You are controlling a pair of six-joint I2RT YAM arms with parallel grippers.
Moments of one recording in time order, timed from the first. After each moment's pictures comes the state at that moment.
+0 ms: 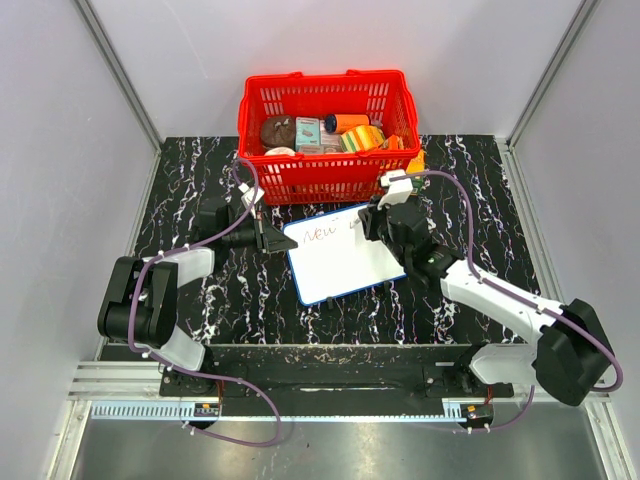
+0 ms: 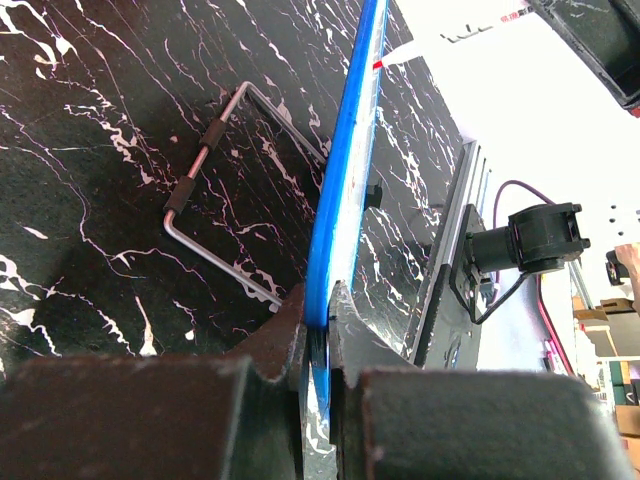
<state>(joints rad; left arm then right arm) -0.15 1.55 0.66 0.43 1.04 -0.46 0.72 1.26 0.83 0.17 0.32 0.28</state>
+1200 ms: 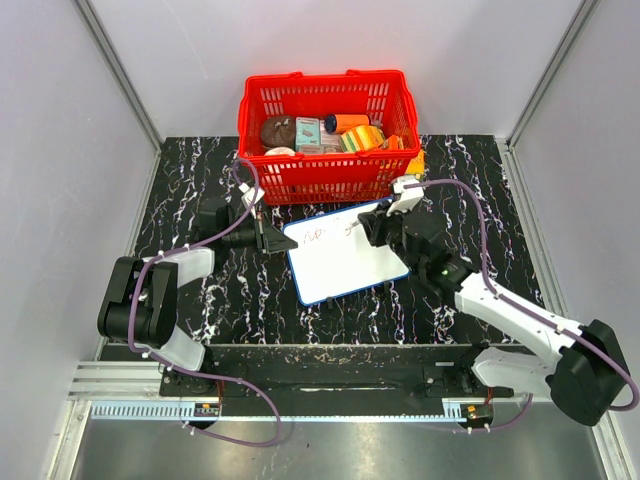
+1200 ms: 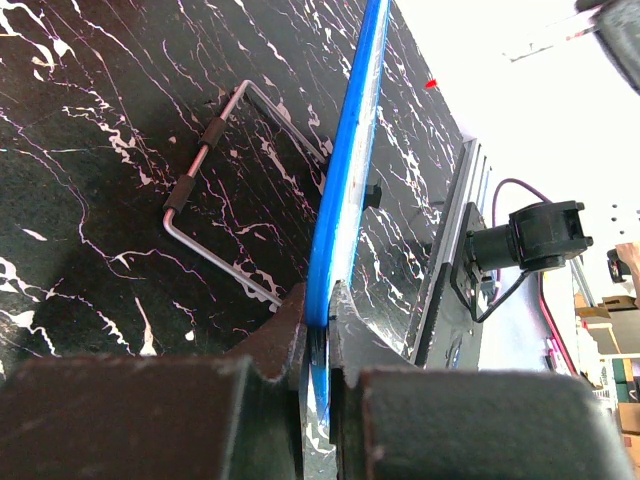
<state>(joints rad) -0.15 1.55 0.66 0.43 1.05 -0.45 0.71 1.14 0.75 0.20 0.22 0.32</state>
